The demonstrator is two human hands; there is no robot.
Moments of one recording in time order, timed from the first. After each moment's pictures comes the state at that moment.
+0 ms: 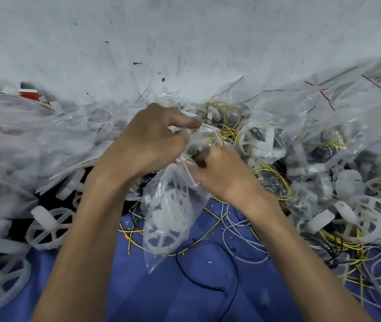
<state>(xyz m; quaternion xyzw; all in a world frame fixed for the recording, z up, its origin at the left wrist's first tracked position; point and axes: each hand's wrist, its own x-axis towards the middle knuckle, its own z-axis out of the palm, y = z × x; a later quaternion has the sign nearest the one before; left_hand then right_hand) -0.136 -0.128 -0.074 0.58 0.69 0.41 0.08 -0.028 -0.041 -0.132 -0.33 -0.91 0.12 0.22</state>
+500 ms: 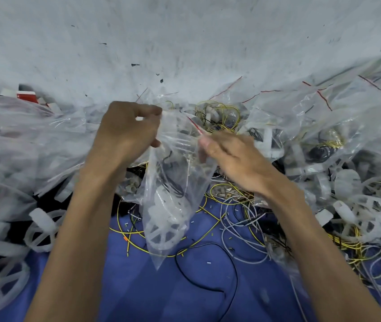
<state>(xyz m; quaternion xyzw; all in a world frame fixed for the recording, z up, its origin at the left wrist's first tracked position) -0.155 -0.122 -0.081 0.42 0.72 0.55 0.08 -0.002 -0.024 -0.120 -0.23 -0.91 0.18 0.30</state>
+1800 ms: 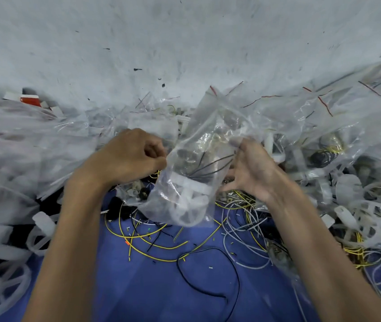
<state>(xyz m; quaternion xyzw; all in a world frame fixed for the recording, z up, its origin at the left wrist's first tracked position) -0.183 -0.126 -0.094 0.60 0.74 0.29 0.05 -0.003 0.000 -0.130 -0.31 -0.56 0.73 0.25</state>
